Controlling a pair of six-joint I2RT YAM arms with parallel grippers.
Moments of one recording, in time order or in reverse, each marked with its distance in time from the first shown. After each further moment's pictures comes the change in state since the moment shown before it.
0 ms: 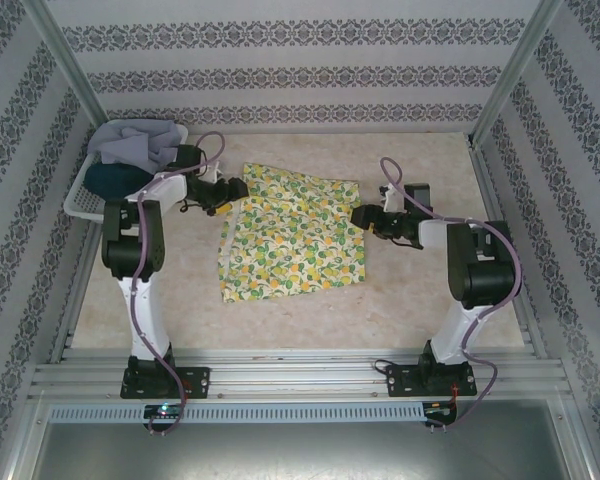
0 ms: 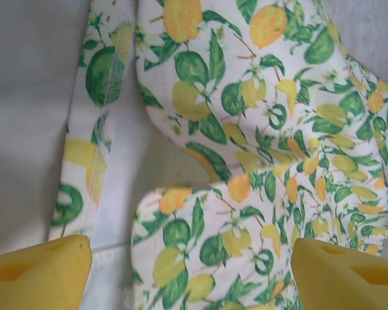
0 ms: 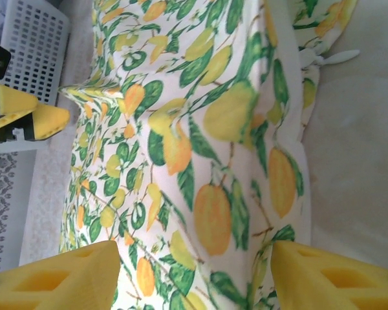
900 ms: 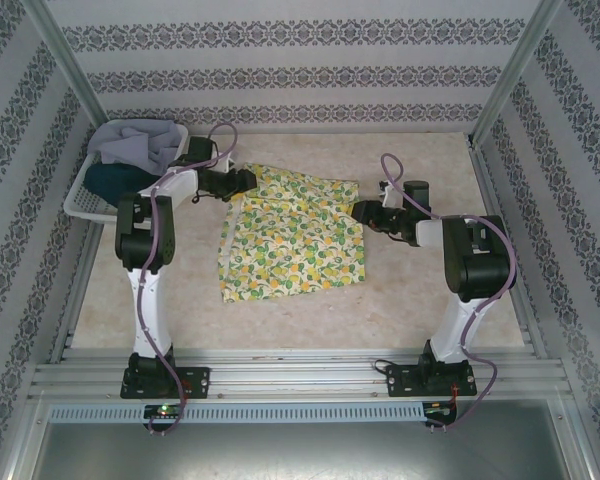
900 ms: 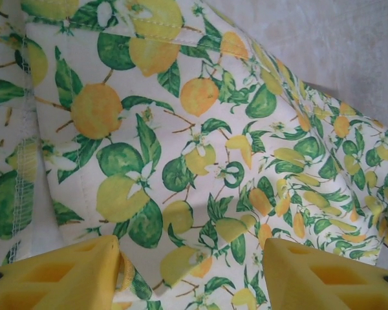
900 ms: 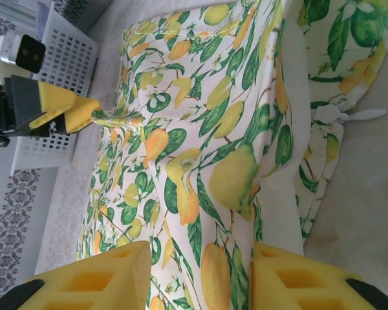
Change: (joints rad) left arm -0.047 0.155 0.186 0.064 0.044 0.007; right arm 0.003 0.068 0.014 0.179 -0.035 0.087
